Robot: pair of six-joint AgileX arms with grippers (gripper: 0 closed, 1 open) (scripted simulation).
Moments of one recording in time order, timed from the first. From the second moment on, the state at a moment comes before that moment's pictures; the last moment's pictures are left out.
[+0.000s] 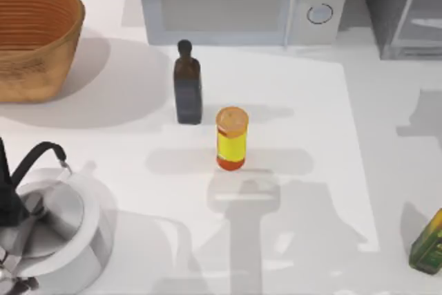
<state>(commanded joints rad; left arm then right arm) 0.00 0.00 0.00 0.00 0.00 0.00 -0.12 0.90 0.44 0.54 -0.11 0.01</state>
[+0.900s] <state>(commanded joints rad) 0.00 0.00 0.00 0.00 0.00 0.00 -0.28 2.16 0.97 1.19 -0.25 0.02</state>
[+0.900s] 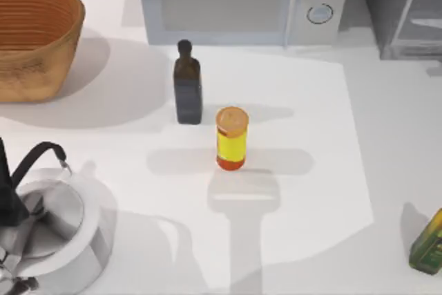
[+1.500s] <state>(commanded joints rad) 0.00 0.00 0.00 0.00 0.00 0.00 -0.26 2.20 1.04 1.16 -0.25 0.02</state>
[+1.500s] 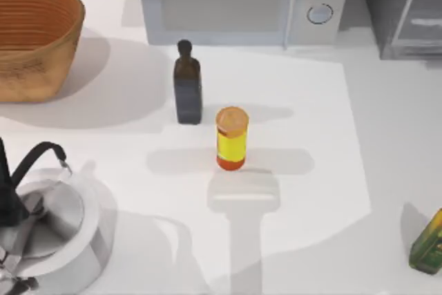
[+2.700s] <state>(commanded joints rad) 0.00 0.00 0.00 0.00 0.00 0.00 -0.22 2.44 1.61 0.83 -0.19 0.01</state>
